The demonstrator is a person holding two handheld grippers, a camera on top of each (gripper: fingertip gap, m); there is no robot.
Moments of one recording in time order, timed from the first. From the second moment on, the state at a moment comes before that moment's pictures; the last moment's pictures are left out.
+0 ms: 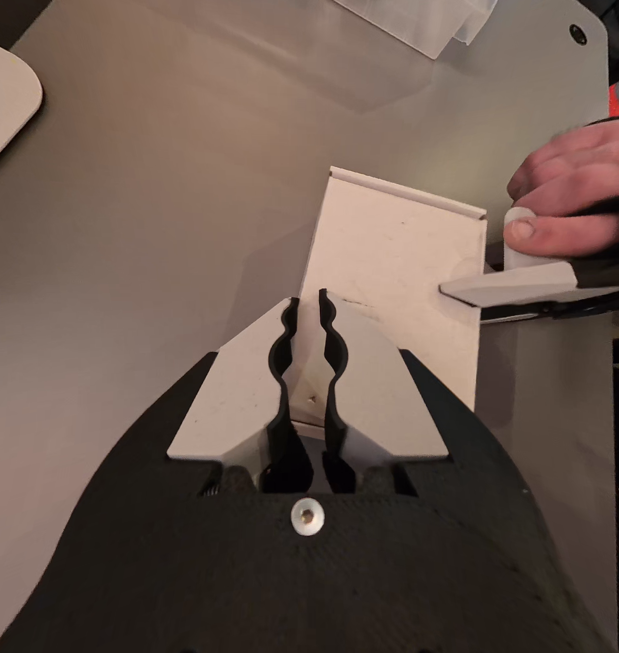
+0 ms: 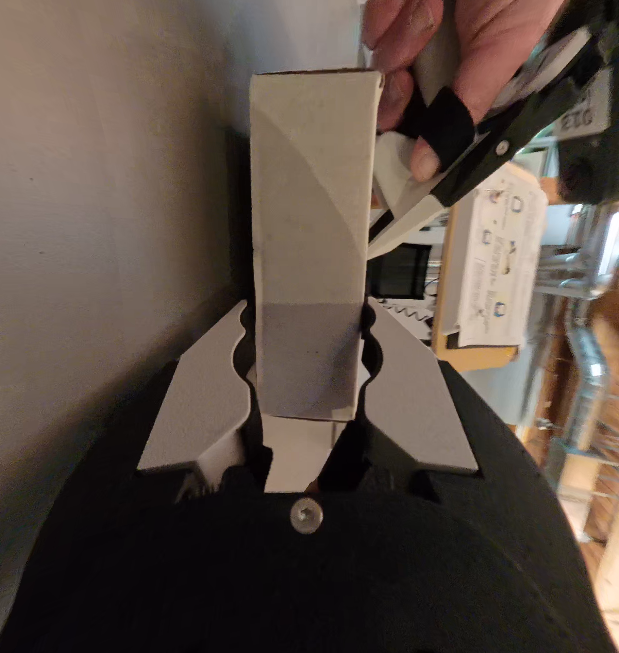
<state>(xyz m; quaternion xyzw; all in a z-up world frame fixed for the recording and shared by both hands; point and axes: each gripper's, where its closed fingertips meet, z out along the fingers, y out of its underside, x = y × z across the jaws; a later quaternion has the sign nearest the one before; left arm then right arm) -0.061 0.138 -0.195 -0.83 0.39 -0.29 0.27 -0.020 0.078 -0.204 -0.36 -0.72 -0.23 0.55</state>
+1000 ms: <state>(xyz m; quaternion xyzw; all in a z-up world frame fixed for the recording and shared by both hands) -0.056 0.141 -0.195 -0.82 0.41 -0.21 0.34 -0.015 0.062 -0.199 -0.46 -0.76 0.00 0.45</state>
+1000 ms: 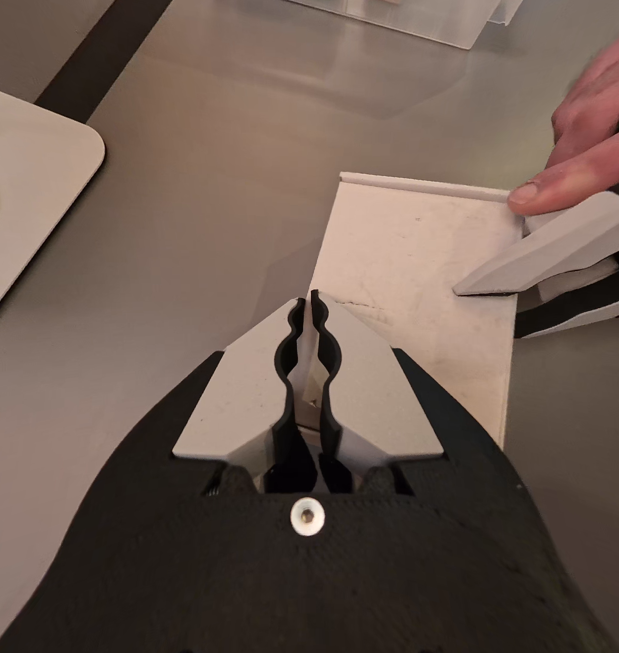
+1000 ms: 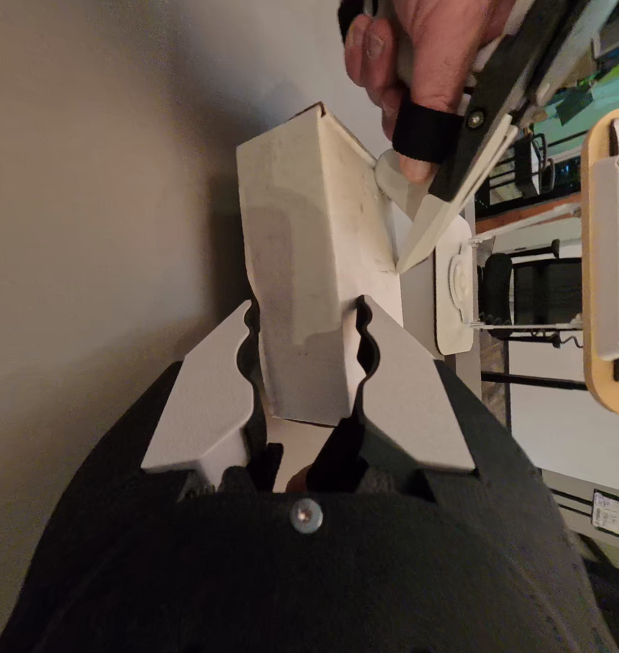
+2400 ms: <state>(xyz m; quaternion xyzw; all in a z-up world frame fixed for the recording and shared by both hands) -0.058 0.163 -0.200 -0.84 0.39 -0.21 0.31 -0.024 0.066 -0.178 -0.48 -0.75 0.02 0.46</state>
